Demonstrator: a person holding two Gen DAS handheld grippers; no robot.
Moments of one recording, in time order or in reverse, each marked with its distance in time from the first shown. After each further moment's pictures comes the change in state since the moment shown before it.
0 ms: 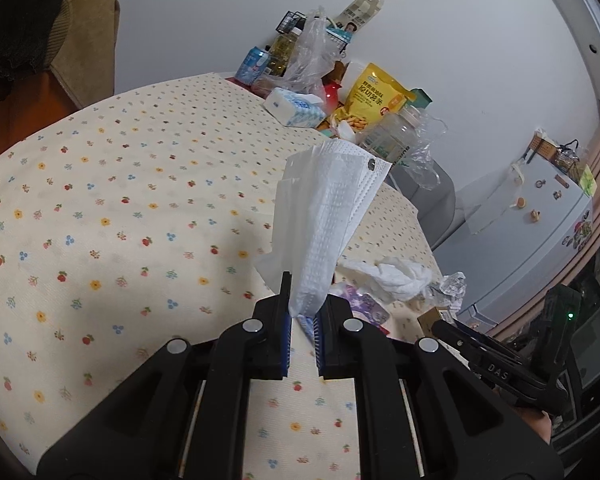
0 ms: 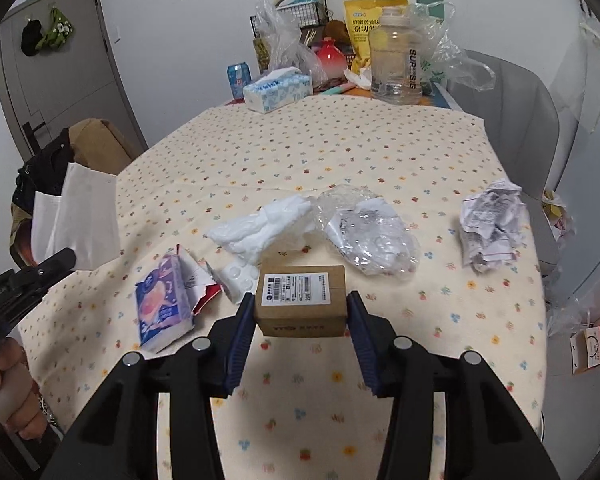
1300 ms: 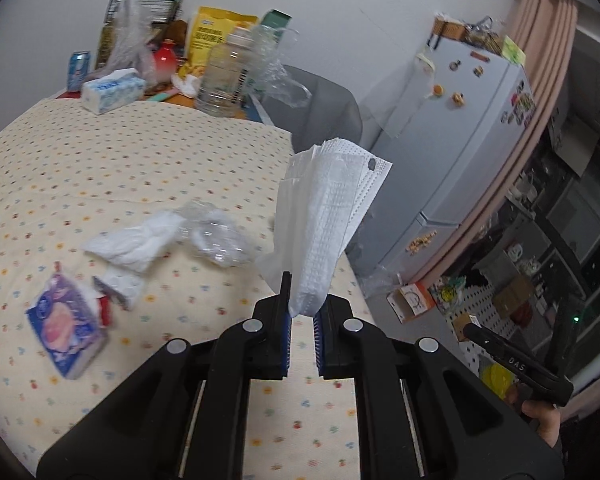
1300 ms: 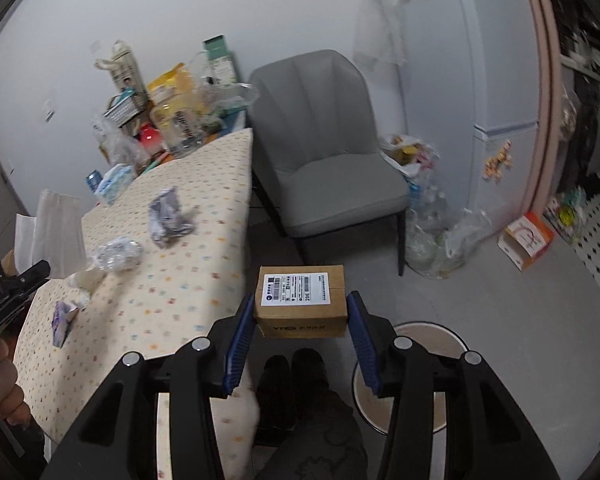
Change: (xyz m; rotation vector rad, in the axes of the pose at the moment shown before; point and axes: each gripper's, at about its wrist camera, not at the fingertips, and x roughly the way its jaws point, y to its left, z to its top) left arm 0.074 -0.228 -0.063 0.377 0.193 -0.181; right arm -0.154 -0.247 -0.127 0.460 -0.142 -0.283
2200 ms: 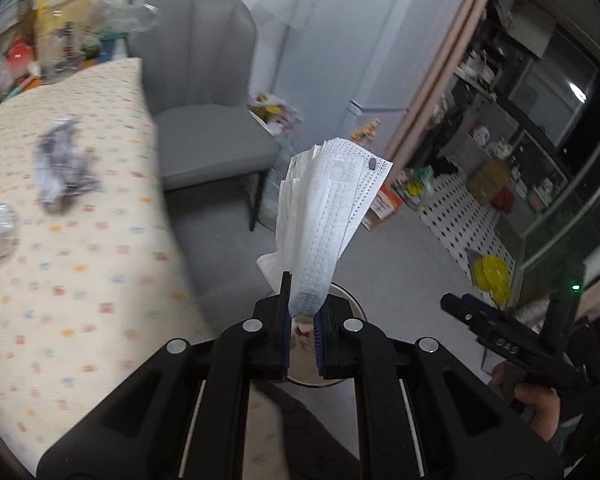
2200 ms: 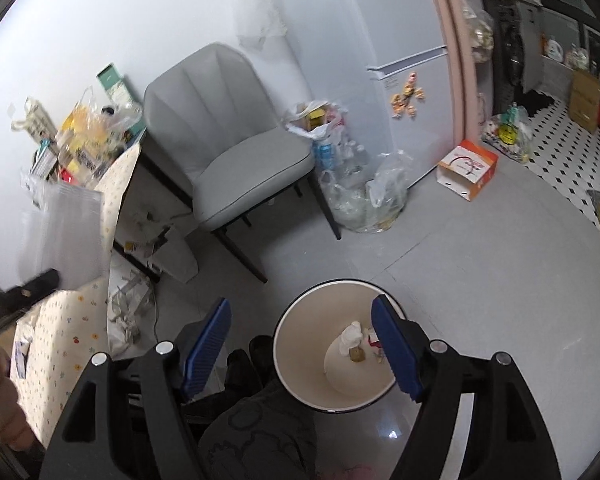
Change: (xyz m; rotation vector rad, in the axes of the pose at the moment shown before) left arm 0.142 -0.180 -0.051 0.267 0.317 -0.132; right arm -0.011 -0.159 -0.046 0.271 0.008 -0.133
